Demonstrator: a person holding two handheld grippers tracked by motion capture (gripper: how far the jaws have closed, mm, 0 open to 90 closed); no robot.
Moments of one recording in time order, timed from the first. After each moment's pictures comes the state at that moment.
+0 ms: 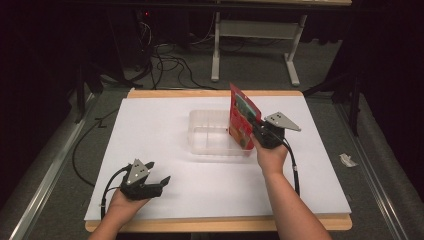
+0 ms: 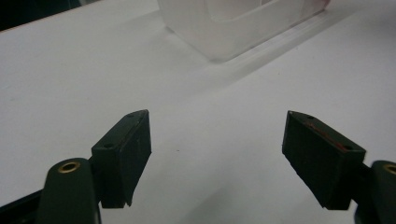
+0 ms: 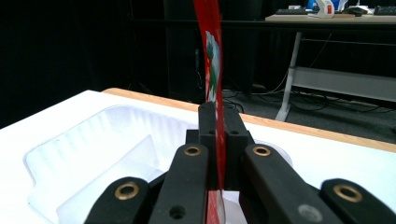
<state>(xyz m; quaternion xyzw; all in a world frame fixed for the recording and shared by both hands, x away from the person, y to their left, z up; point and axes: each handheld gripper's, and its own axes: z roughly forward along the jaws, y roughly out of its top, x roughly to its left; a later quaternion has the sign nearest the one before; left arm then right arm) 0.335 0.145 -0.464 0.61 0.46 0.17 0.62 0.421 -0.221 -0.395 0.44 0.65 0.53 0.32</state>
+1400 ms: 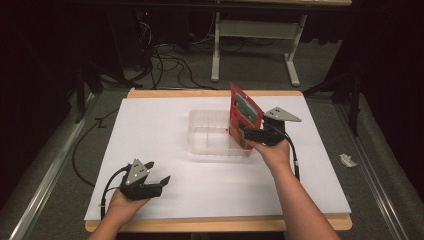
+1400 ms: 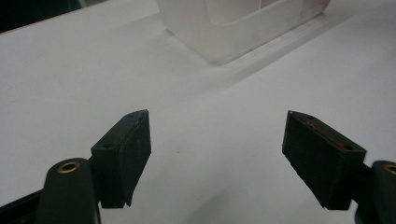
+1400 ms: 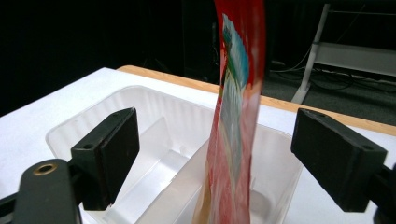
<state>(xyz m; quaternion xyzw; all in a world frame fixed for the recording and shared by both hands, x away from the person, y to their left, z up) 0.334 0.146 -0.463 0.60 0.46 0.17 0.63 0.429 -0.225 -0.383 0.44 0.69 0.51 0.27</state>
